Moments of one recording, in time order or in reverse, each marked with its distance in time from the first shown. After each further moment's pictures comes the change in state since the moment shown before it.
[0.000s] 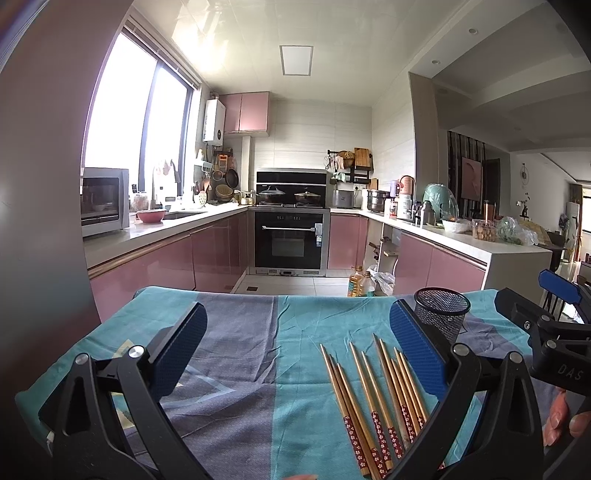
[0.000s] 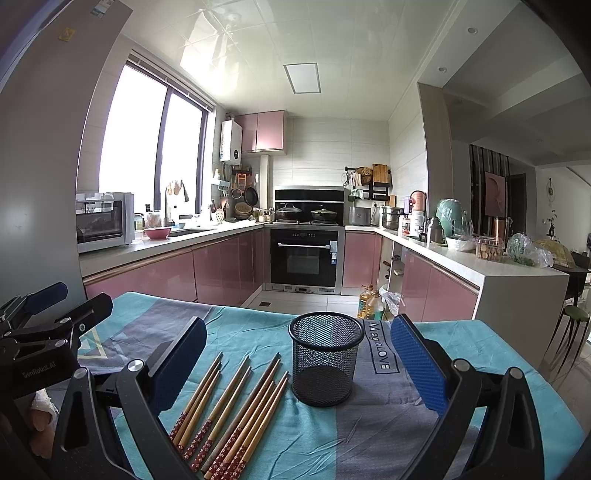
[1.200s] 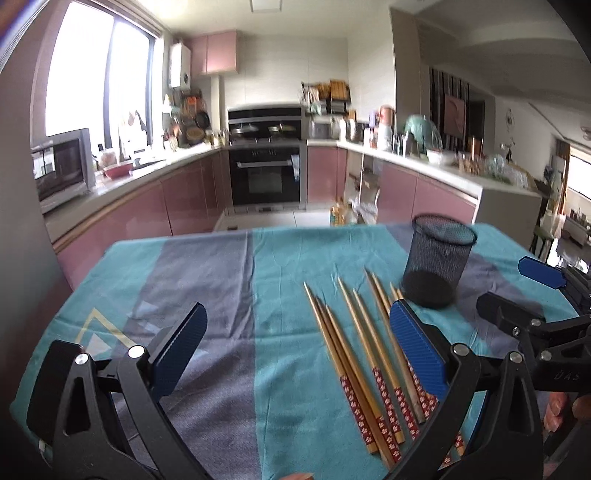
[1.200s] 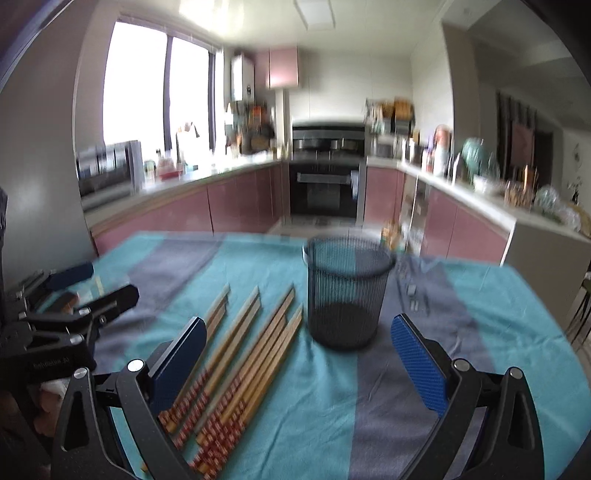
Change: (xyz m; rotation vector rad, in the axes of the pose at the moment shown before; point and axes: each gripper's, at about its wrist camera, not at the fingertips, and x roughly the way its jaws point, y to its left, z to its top) left arm 0.068 -0.009 -0.022 0.075 0.307 -0.091; right arm 0.055 -0.004 -0.032 0.010 0.335 0.098
